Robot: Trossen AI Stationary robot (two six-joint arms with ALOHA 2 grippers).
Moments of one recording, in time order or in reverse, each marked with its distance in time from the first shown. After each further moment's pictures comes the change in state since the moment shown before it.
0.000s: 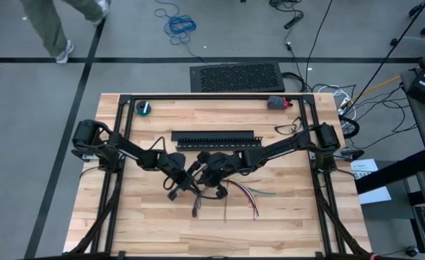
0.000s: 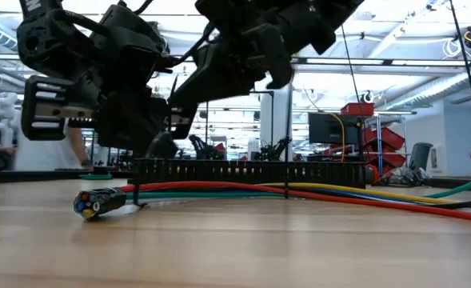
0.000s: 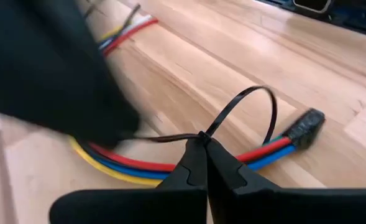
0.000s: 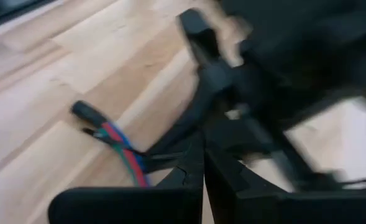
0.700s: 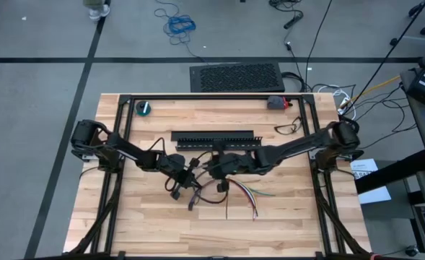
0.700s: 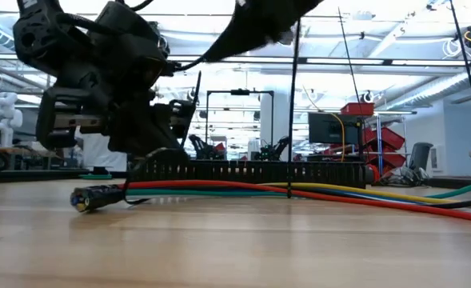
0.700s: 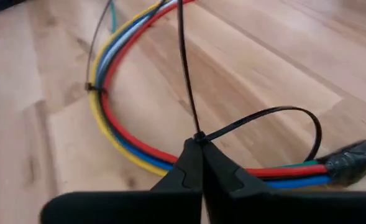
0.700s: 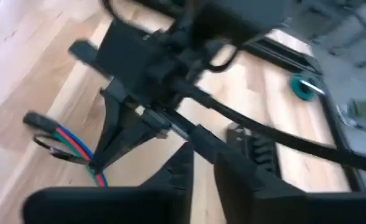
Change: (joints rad) left arm -0.005 -0.041 -0.003 -0.032 -0.187 -0.020; right arm 0.084 -0.198 -0.007 -0.206 0.438 0.202
